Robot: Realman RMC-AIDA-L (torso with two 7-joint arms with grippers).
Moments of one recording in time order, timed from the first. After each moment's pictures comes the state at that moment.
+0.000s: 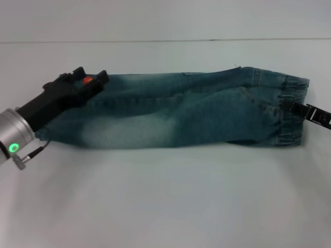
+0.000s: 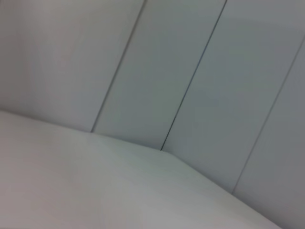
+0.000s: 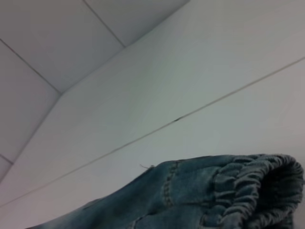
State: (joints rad) left arm -0.51 -2.17 0.41 0.44 1.73 1.27 -1.23; right arm 0.46 2.06 -0.53 -0.45 -1.85 -1.07 1.75
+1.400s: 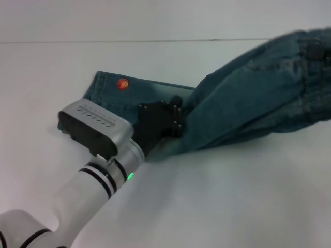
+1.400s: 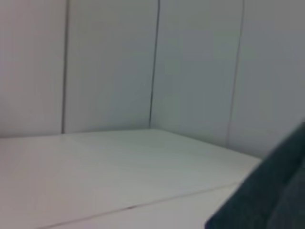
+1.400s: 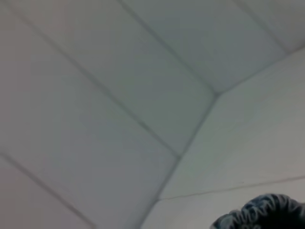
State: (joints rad) left arm -0.72 -2.18 0.14 -0.38 1.50 0.99 -0.03; right arm 0.43 2.02 -0.51 -0.93 -1.82 -1.72 2.17
